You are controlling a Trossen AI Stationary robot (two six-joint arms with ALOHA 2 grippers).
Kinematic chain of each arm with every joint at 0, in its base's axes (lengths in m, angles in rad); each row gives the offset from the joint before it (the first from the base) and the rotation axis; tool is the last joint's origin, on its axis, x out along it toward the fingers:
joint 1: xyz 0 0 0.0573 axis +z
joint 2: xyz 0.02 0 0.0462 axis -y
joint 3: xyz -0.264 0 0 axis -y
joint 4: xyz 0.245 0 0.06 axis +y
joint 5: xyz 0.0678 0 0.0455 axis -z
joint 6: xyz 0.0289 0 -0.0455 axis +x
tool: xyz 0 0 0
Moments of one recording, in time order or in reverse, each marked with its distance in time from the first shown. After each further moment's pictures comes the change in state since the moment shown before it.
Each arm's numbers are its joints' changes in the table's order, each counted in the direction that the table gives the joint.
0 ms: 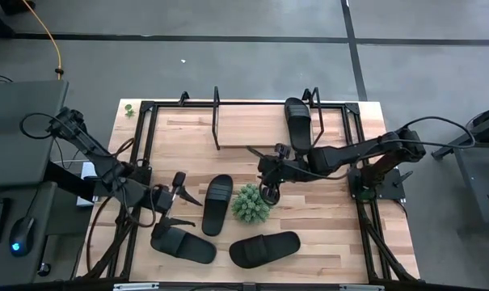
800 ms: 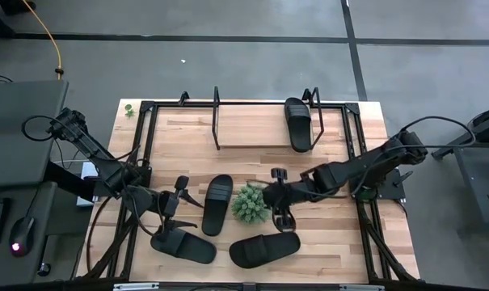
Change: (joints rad) left arm 0.001 -0.052 0.000 0.090 -0.006 0.017; right arm 0.173 0.000 0.000 -0.004 -0.155 -0.137
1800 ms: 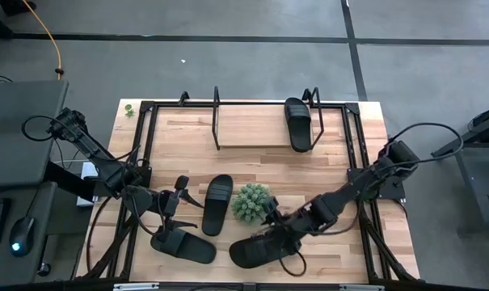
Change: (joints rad) left arm 0.000 0.000 0.000 -0.001 0.001 -0.033; right arm 0.210 -0.143 0.000 -0.107 0.128 -0.433
